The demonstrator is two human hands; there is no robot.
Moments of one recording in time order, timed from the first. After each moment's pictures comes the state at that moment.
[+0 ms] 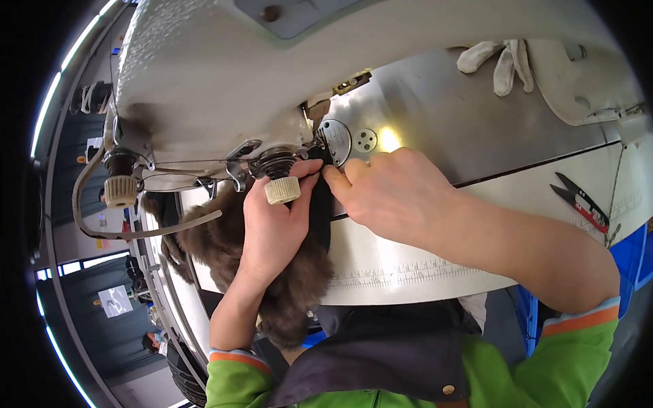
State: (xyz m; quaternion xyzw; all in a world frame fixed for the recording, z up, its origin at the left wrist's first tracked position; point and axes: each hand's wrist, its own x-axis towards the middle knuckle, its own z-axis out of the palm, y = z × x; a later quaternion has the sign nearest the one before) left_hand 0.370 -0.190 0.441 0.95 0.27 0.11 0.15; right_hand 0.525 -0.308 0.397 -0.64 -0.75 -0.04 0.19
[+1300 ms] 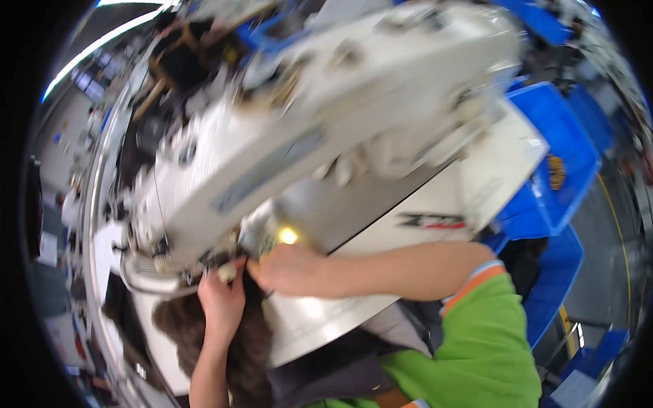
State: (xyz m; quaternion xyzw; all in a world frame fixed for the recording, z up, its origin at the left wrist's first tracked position) left_hand 0.364 -0.174 0.426 0.96 0.22 0.16 0.10; right_hand 0.520 -0.299 0.405 -0.65 -0.74 0.06 0.16
